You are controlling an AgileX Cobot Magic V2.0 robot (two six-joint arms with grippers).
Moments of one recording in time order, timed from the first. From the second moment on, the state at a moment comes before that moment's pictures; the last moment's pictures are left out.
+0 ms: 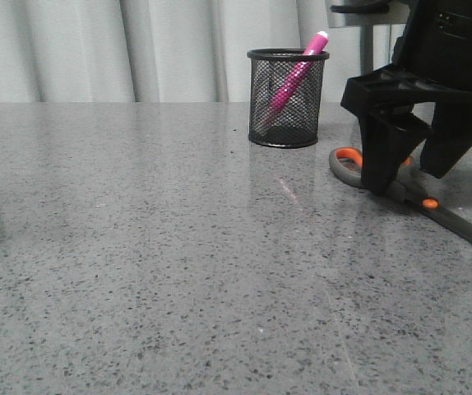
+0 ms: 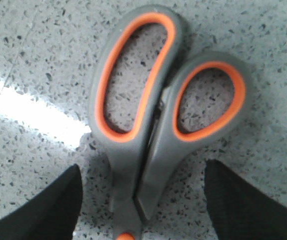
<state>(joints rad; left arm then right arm) -0.09 0.81 -0.68 -1.01 0.30 1.07 0.39 1.58 -1.17 0.05 0.90 -0.12</state>
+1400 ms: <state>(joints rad) -0.09 0.81 -0.68 -1.01 0.30 1.07 0.39 1.57 -1.18 0.06 0.92 -0.13</state>
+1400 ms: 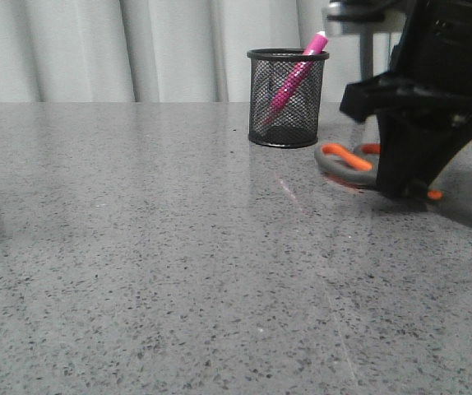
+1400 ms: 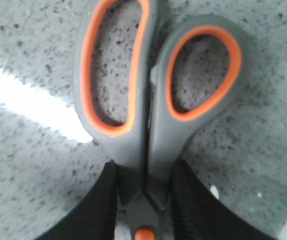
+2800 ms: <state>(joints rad) -0.09 0.81 -0.68 -1.01 0.30 1.07 0.43 1.74 -1.13 0.14 -0.56 -0.12</state>
